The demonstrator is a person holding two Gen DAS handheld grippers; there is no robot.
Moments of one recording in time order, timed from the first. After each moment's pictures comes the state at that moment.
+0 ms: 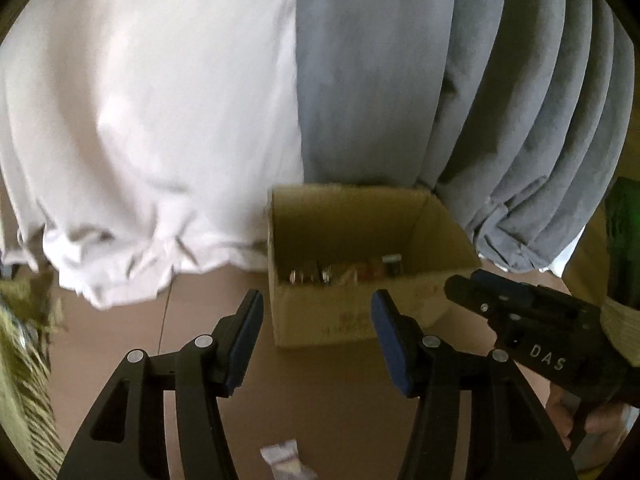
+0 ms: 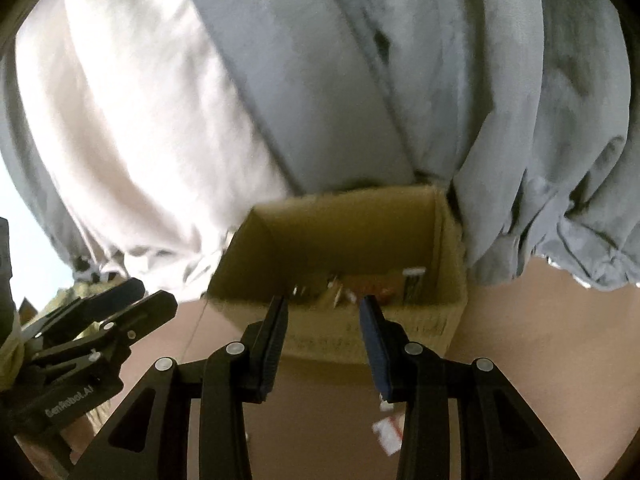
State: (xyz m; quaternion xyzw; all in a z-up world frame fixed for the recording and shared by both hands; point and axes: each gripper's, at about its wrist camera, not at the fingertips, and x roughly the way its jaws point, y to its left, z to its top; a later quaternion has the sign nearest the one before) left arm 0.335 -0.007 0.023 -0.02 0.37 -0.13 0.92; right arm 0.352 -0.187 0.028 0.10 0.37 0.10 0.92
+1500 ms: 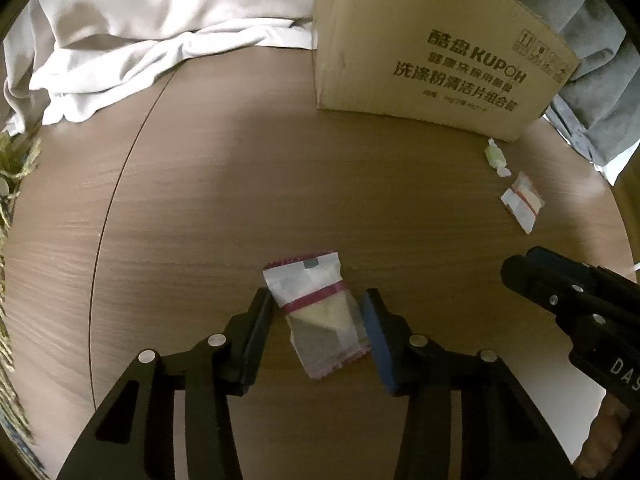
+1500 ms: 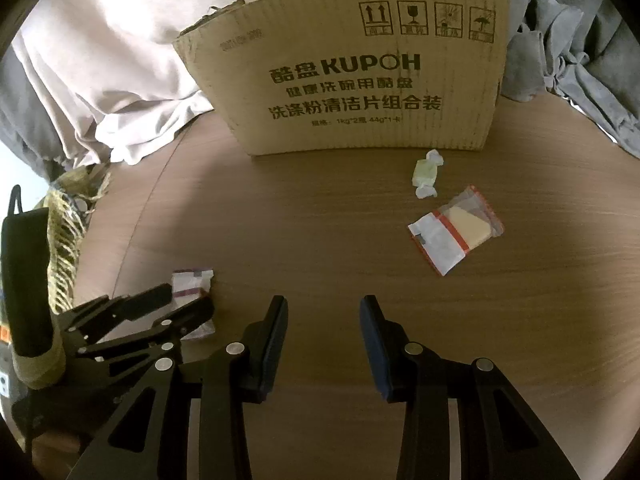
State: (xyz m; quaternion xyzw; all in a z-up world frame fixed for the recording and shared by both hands) left arm 0.293 0.011 -0.154 -0.01 0.55 -0.08 0.83; right arm 0.286 -0.149 -0.114 0.09 0.53 0.09 0.84
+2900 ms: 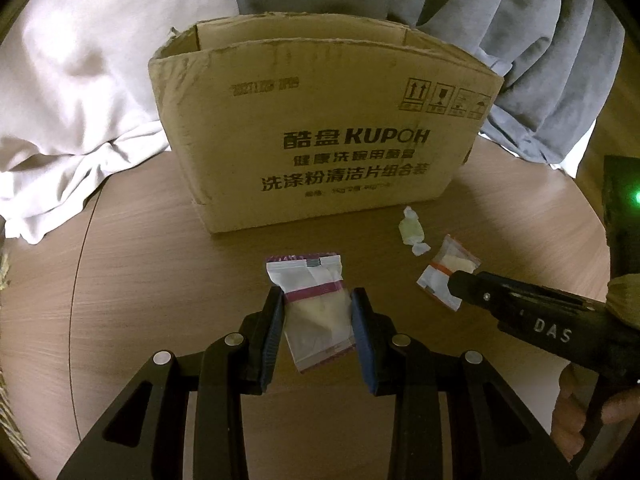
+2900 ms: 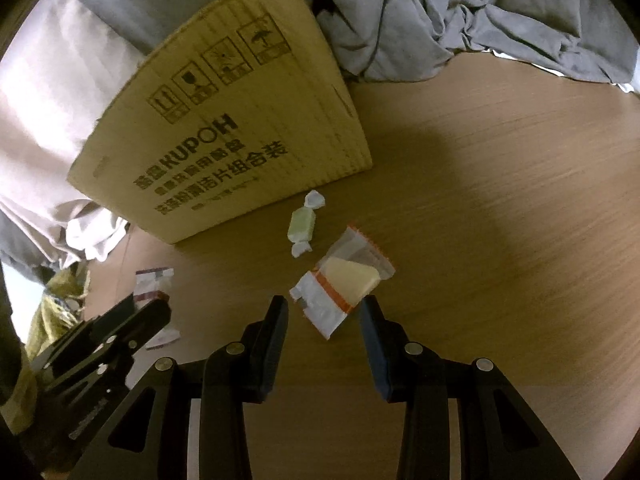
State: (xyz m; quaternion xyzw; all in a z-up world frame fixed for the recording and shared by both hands) left arm 0.328 -0.063 -0.115 0.04 0.46 -0.16 0.87; right arm 0.313 -0.244 -0.134 0.21 0.50 0.02 0.84
